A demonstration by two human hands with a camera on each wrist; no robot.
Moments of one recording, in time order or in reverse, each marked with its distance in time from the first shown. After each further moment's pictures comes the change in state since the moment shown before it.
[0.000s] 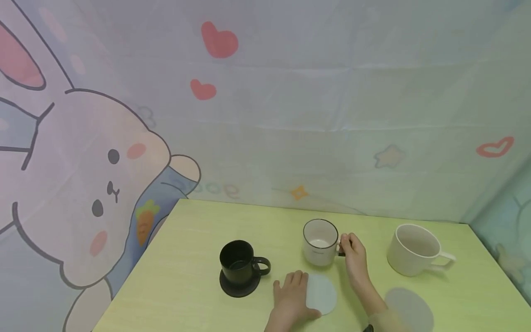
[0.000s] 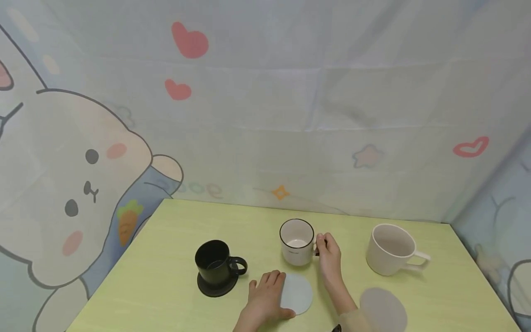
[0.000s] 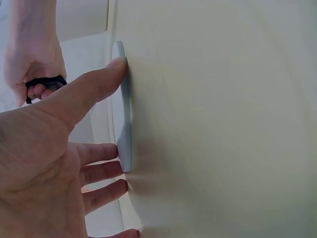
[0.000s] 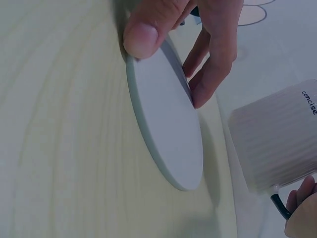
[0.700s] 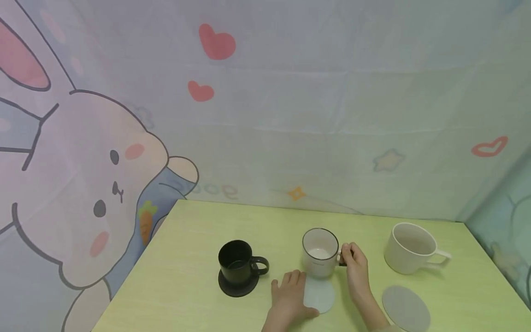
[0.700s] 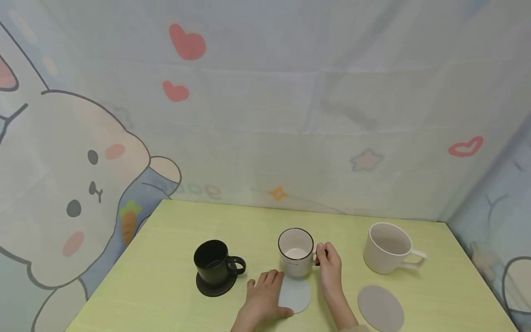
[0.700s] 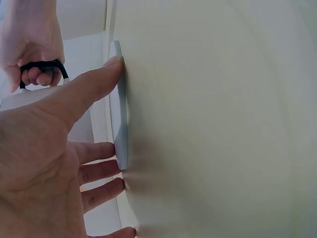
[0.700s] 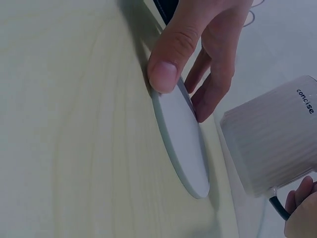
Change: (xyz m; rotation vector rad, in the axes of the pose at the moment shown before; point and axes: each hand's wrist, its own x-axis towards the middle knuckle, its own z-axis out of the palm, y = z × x) left_hand 0.000 -0.004 0.005 -0.015 0.030 0.024; right_hand -0.025 0.006 -0.005 0.093 0.023 0.008
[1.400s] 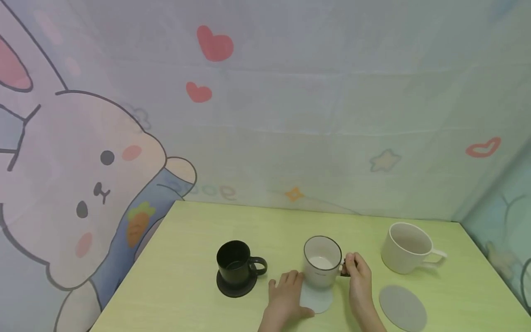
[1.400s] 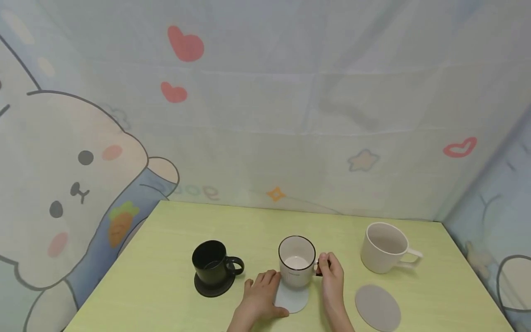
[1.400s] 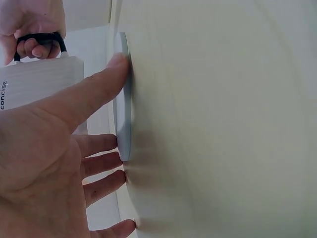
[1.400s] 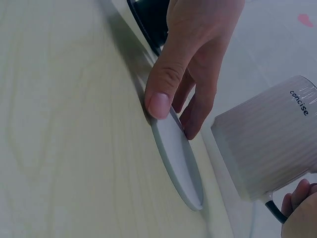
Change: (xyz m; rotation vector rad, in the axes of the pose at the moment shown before) left_hand -0.003 -0.003 -0.008 -0.044 -0.032 0.033; right_hand -0.027 -0.008 -0.007 0.082 0.038 0.059
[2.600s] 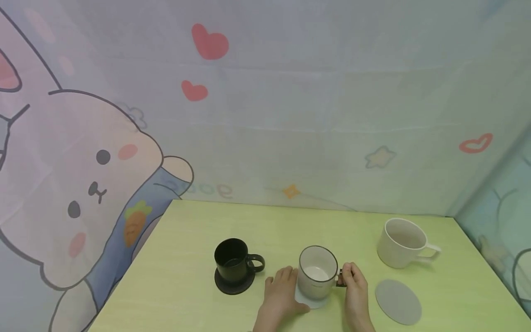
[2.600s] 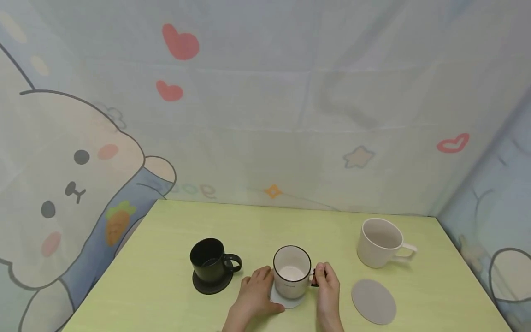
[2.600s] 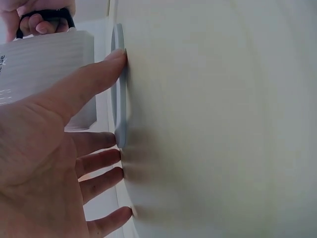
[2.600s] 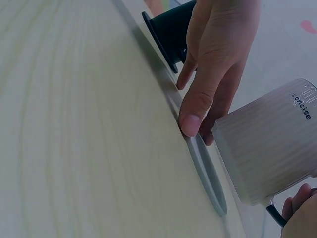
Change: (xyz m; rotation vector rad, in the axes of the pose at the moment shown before) left_hand 0.000 -0.009 0.009 -0.063 0.050 0.016; right_hand -0.028 0.009 -0.001 0.017 -0.005 0.066
